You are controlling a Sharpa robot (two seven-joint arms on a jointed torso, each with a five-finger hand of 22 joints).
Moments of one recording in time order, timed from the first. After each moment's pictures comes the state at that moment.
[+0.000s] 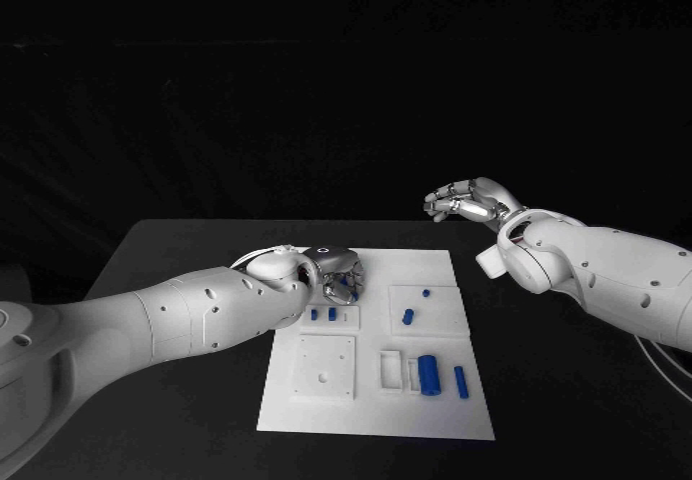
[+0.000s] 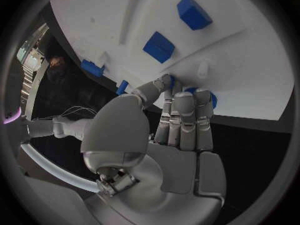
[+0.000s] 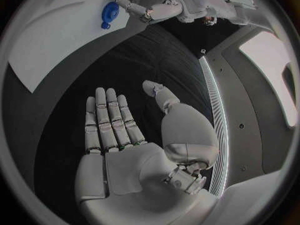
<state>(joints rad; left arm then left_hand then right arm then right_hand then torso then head) 1.31 -0.44 -0.22 1.07 -1.43 -0.21 0.02 1.19 -0.08 0.66 -0.22 0.07 1.03 0.11 0.28 0.54 1.25 0.03 0.16 0.16 1.29 -0.06 1.23 0.55 0.07 0.97 -0.14 0.90 1.31 1.34 -0.65 -0.05 1.09 -0.60 -0.29 0.23 0.91 -0.07 0.38 -0.28 0.67 0.75 0.19 0.26 0.41 0.87 0.17 0.46 0.07 0.75 0.17 0.61 0.52 0.17 0.53 0.22 0.23 1.30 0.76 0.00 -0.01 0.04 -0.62</state>
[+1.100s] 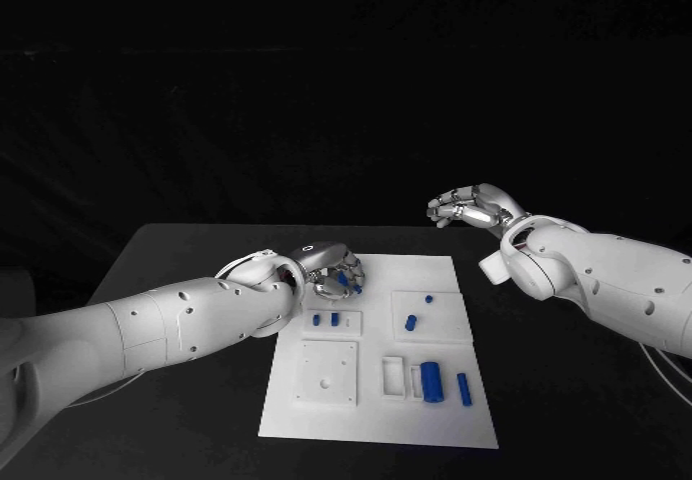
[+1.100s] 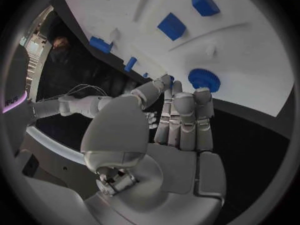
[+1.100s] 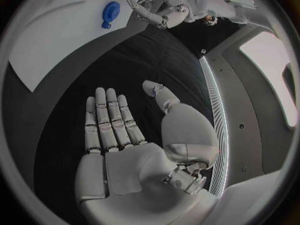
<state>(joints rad) 1.30 -0.54 -0.17 1.16 -1.28 -0.34 0.12 1.19 -0.08 0.66 -0.22 0.08 1.03 0.10 0.28 0.54 1.26 0.02 0.16 0.17 1.29 -0.06 1.23 0.55 0.07 0.98 -0.14 0.90 1.31 1.34 -0.65 -0.05 1.08 -0.60 -0.29 0.23 0.91 -0.07 0.38 -0.28 0.67 0.75 0.19 0.27 0.41 0.87 0.17 0.46 0.07 0.75 0.17 0.61 0.52 0.17 0.53 0.22 0.23 1.30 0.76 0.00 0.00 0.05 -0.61</state>
